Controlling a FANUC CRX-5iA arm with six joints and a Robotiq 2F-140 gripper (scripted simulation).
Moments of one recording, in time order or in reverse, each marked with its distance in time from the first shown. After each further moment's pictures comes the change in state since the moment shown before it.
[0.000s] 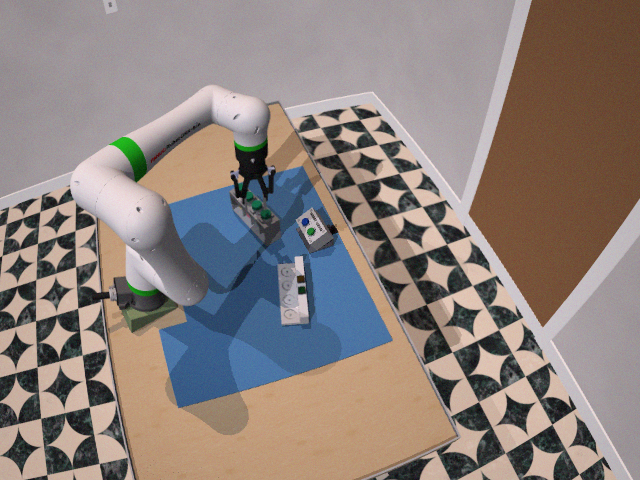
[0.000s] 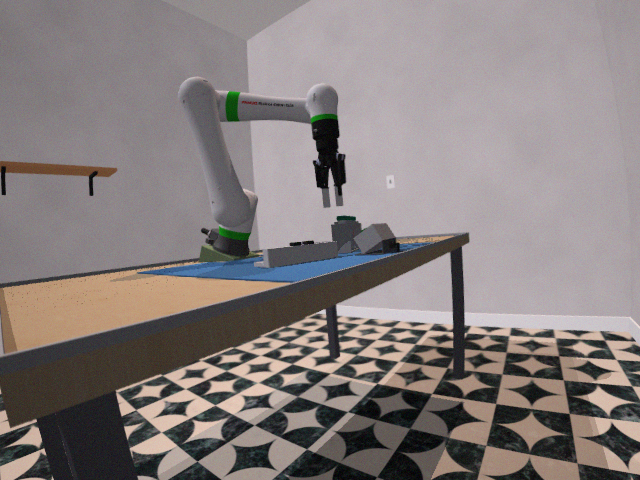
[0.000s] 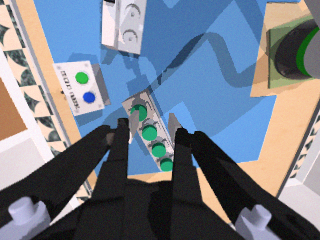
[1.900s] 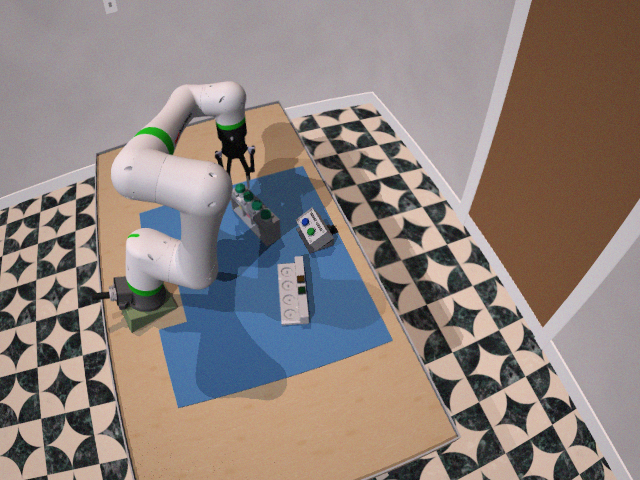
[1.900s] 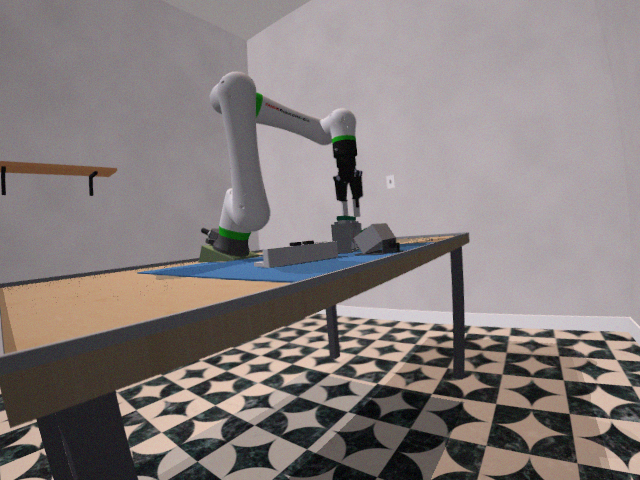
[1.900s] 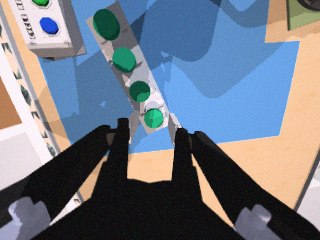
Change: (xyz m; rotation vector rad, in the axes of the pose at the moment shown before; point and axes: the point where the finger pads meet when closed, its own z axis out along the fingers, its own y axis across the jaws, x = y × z) arm -0.140 0.044 0.045 0.034 0.049 0.027
